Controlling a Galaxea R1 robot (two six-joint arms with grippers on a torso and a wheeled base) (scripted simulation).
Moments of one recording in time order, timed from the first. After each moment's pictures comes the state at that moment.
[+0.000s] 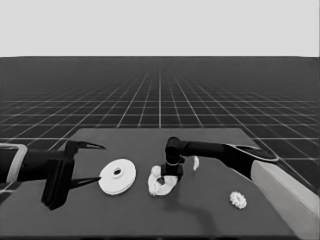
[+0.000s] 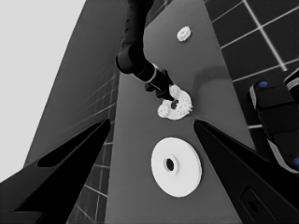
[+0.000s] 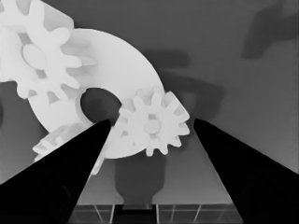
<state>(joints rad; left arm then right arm) -0.34 1.75 -0.42 0.31 0.68 0.35 -0.15 2.92 -1.61 -0.34 -1.49 1.33</state>
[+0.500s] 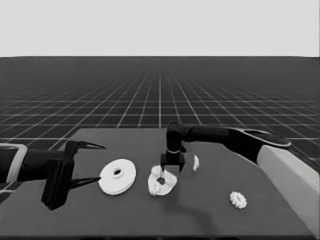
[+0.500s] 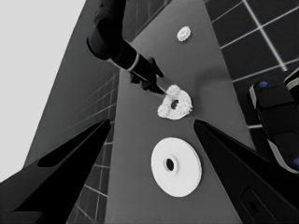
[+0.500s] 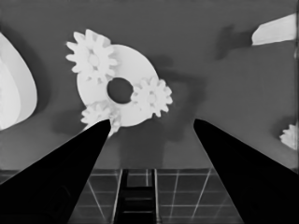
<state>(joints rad) -0.34 1.75 -0.42 0.31 0.68 0.35 0.00 2.89 -1.51 -0.19 -1.54 1.39</state>
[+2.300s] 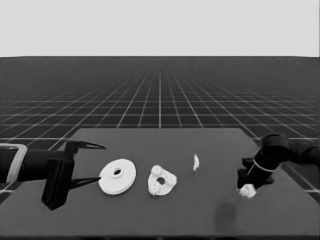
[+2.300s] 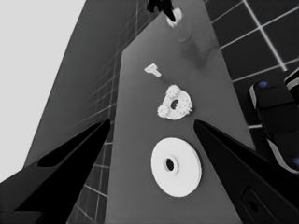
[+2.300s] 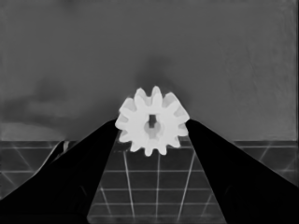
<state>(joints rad) -0.34 1.75 -0.42 0.31 0.68 0.35 -0.02 2.00 -1.02 -0.18 -1.45 0.99</state>
